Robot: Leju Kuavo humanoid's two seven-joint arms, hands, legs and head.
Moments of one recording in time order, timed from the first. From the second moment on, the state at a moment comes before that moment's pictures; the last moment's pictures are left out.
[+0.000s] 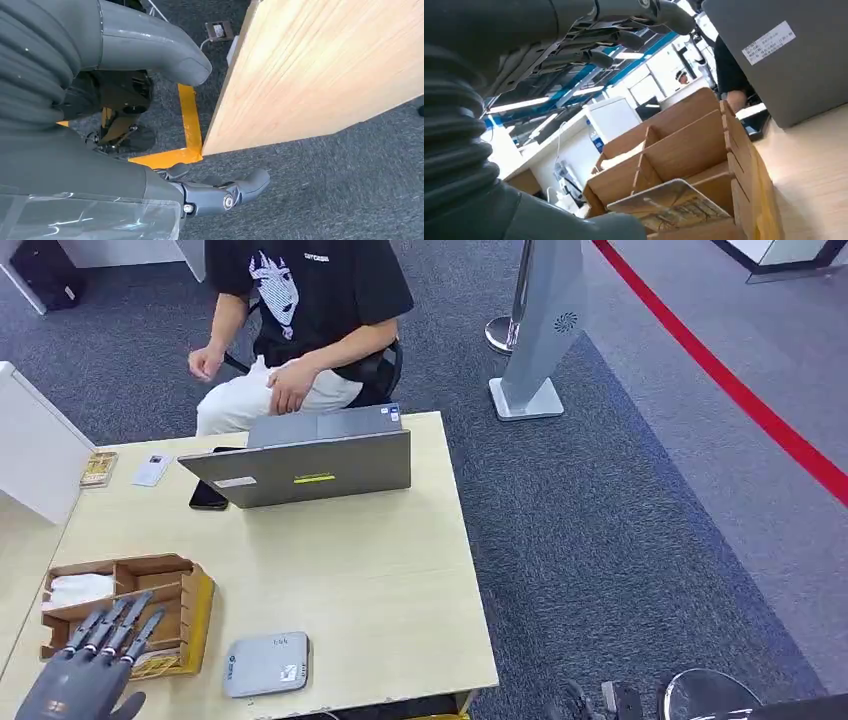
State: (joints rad) left arm 0.38 0.52 -0.22 -1.89 -1.35 0.06 0.00; right arm 0.30 0.30 -0.49 -1.25 0.13 0.33 -0.14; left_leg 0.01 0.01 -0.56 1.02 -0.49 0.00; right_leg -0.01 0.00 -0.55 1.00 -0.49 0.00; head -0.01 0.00
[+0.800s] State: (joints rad) left arm 0.31 0.46 -0.22 -1.81 -1.42 0.06 0.00; right arm 0.30 0.30 -0.49 -1.25 0.14 0.33 -0.14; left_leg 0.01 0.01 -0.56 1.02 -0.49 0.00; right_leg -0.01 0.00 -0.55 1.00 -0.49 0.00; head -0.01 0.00
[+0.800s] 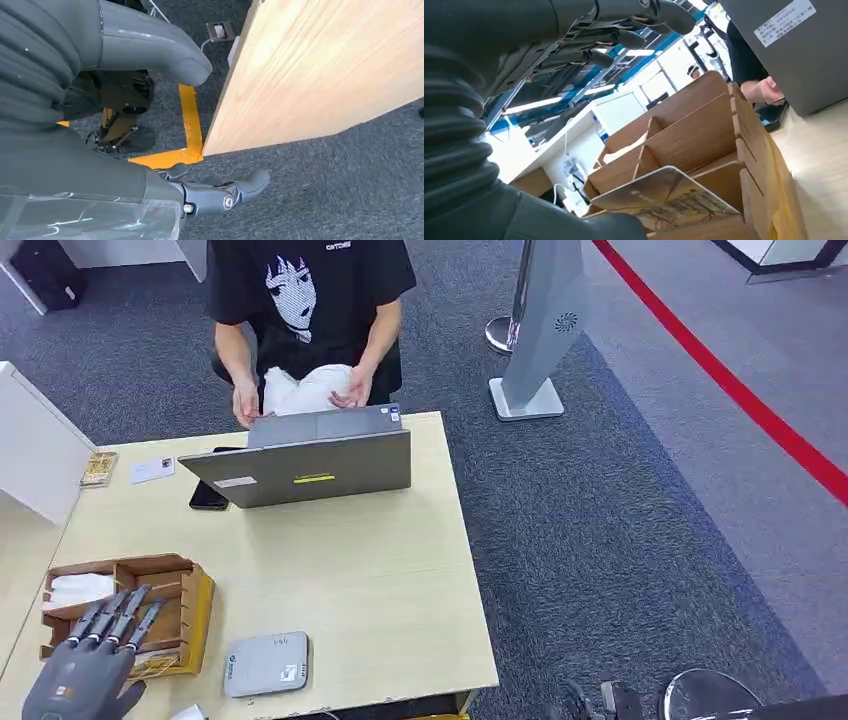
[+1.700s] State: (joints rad) left arm 0.29 0.41 -0.21 -1.73 -1.40 0.06 -0.04; right arm 0.30 0.30 -0.49 -1.25 0.14 0.34 -0.14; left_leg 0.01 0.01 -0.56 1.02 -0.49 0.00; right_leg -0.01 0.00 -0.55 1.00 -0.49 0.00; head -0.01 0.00
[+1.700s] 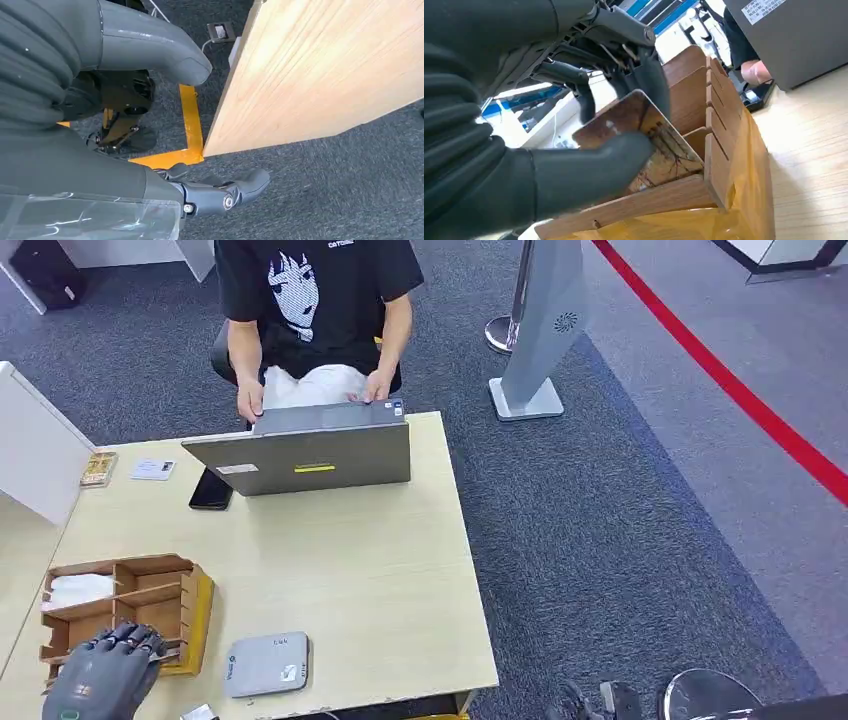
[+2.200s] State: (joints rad) left arm 0.22 0.41 -0.18 -1.80 -1.28 0.04 -0.14; right arm 0.32 0.30 -0.49 -1.24 0.14 0.29 -0.09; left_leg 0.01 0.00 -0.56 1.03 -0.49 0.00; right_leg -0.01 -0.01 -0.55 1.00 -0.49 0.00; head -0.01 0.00
